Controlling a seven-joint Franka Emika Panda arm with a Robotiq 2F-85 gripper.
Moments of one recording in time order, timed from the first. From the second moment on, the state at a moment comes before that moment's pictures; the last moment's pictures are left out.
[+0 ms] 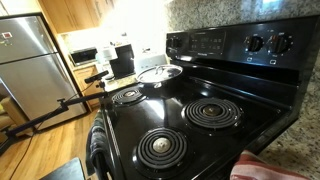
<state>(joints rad) -1.81 -0.78 1.04 -2.04 0.65 3.21 0.44</state>
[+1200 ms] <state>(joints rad) -1.75 -0.78 1.04 -2.06 0.50 3.22 0.50</state>
